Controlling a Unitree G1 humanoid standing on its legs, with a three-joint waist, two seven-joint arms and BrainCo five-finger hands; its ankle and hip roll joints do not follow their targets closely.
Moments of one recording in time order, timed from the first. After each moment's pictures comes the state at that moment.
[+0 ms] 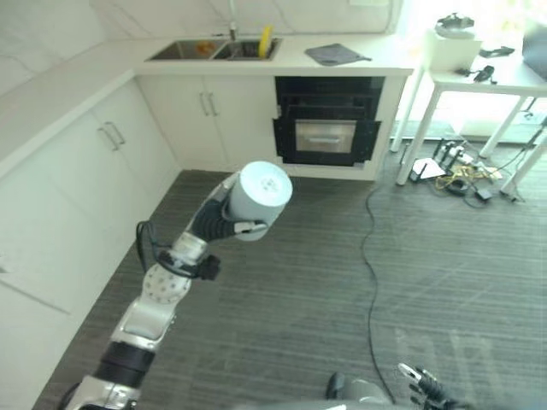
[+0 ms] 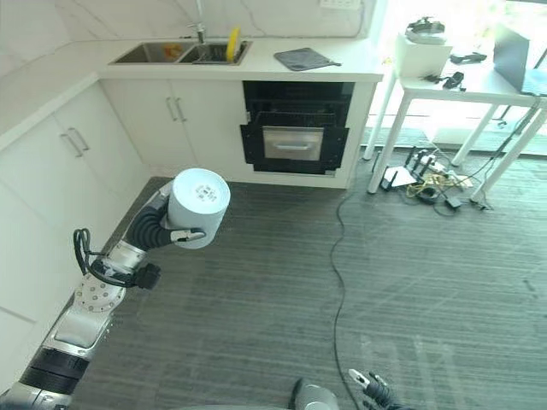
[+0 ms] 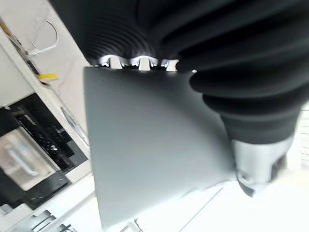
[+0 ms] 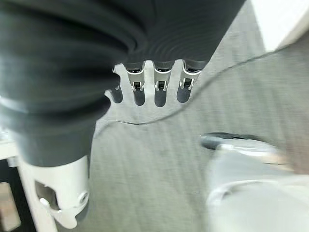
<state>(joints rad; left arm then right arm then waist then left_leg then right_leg) -0.12 0.57 -0.13 -0.04 -0.07 -0.42 -0.06 0.04 -0.30 0.00 1.15 0.45 -0.08 0.20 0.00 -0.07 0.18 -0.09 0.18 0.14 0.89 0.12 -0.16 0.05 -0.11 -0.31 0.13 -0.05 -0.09</state>
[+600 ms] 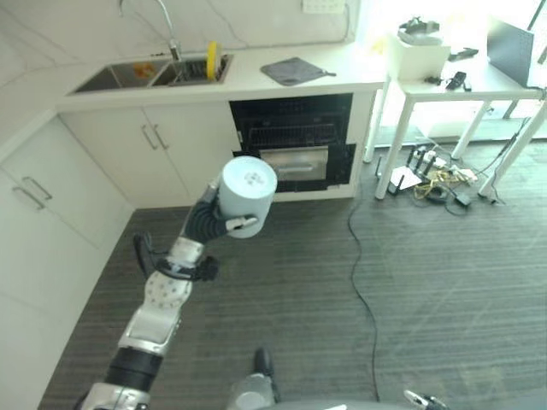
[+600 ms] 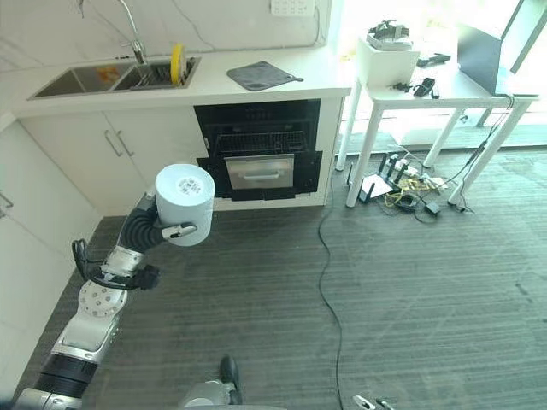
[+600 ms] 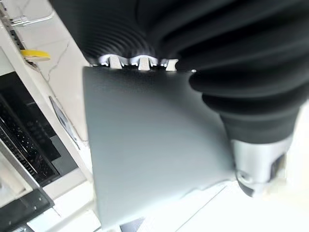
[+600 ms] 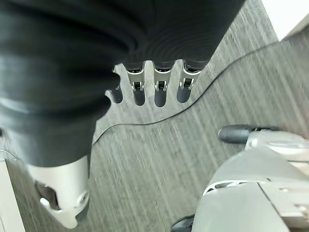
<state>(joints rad) -0.09 0.50 -0.08 -0.01 -0.06 -0.46 -0.01 0.10 -0.31 0.05 1.18 0.44 -0.04 0.16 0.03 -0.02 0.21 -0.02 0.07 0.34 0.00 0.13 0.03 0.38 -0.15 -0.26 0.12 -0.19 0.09</state>
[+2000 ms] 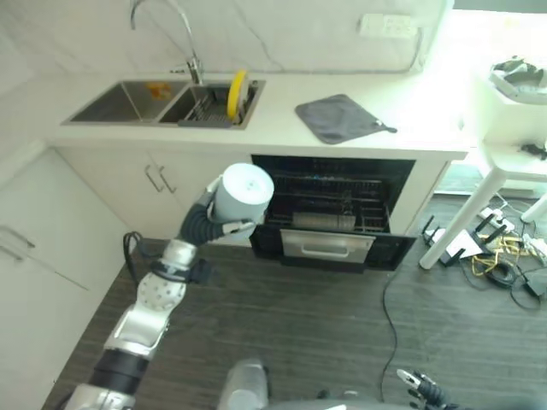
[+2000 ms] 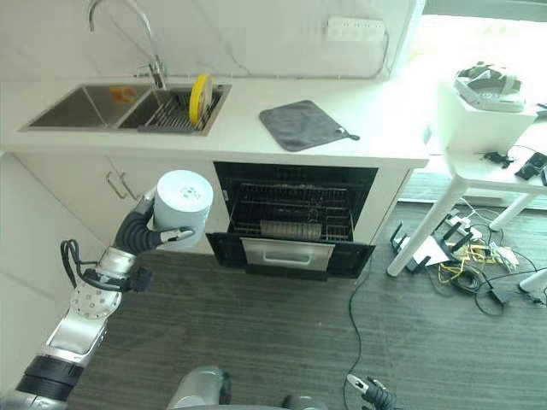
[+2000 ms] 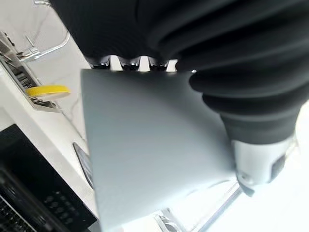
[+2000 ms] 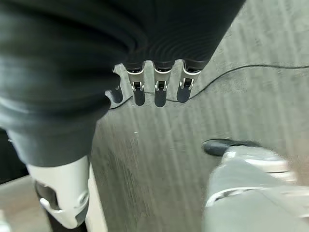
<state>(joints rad) -0.06 0.58 -0.11 0.00 -0.02 -0.44 0.07 0.05 -0.30 0.03 1.19 0.45 -0.08 0.21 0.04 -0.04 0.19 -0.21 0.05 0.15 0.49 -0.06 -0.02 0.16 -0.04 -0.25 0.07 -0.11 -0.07</state>
